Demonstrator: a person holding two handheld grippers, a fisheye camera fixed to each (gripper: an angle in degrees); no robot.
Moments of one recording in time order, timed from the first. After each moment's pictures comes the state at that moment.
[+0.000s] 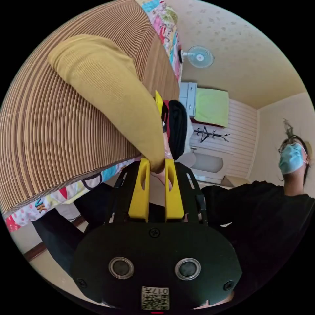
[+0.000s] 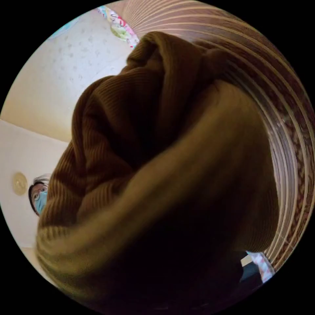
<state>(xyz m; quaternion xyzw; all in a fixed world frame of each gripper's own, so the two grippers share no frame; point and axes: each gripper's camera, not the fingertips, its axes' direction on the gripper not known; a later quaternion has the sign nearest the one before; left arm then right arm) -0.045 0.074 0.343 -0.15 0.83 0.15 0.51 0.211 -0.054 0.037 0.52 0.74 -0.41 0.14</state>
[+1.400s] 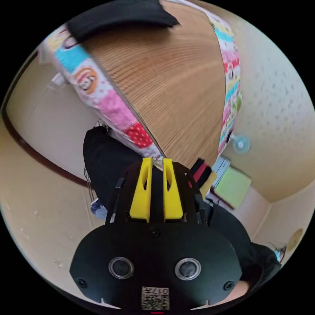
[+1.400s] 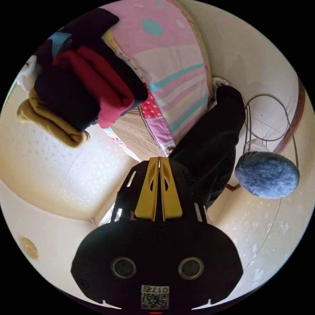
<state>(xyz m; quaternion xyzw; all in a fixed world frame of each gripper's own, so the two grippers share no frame) -0.351 0.175 0.449 -0.26 0.69 -0.23 0.63 0.492 0.112 0.112 0.76 0.42 -0.50 0.05</state>
